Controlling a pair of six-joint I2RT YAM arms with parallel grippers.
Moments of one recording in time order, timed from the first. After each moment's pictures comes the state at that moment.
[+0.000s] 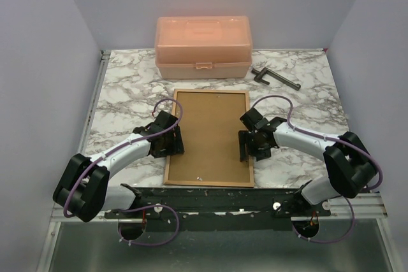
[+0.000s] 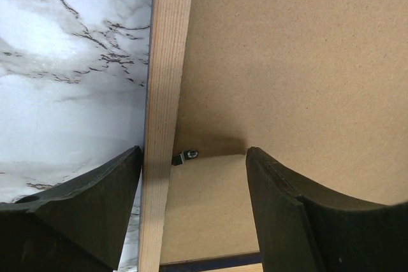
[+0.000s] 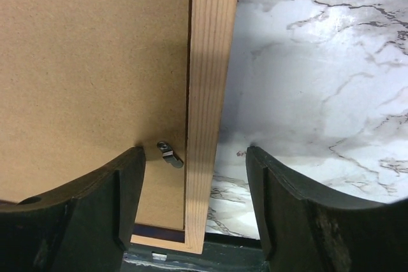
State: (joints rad) left arm -0.52 1.29 0.63 -0.47 -0.01 -0.70; right arm 0.66 1.49 0.81 -0.65 0.01 0.61
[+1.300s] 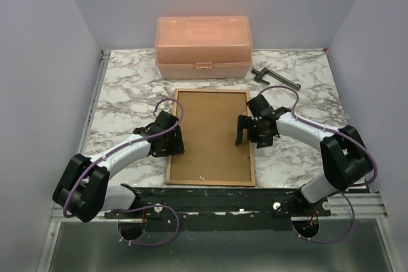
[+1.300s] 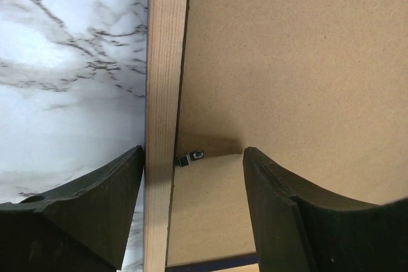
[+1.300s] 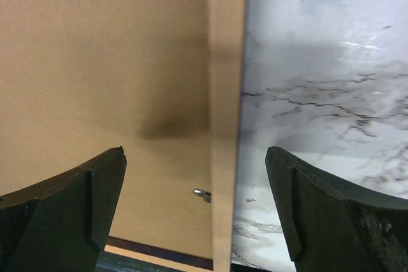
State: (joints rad) left arm -0.52 1.28 0.62 -0.44 0.00 -0.68; right arm 0.53 1.54 0.90 -0.57 -0.04 0.60
